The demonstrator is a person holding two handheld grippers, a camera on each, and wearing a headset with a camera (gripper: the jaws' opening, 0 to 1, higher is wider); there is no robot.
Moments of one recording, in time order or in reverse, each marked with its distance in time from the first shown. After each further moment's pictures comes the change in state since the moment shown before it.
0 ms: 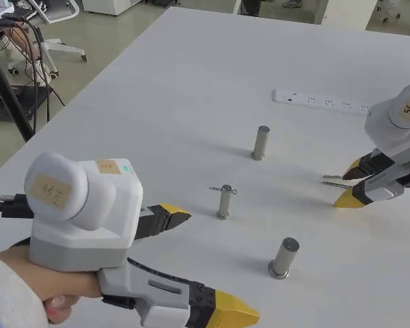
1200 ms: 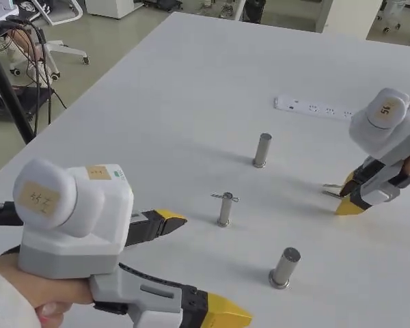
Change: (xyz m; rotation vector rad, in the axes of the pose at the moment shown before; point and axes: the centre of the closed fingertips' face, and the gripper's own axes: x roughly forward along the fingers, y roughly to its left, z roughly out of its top) left arm -0.005 0.005 0.003 -0.012 -0.037 0.009; right arm 0.003 0.006 -0.002 -0.060 0.150 0.105
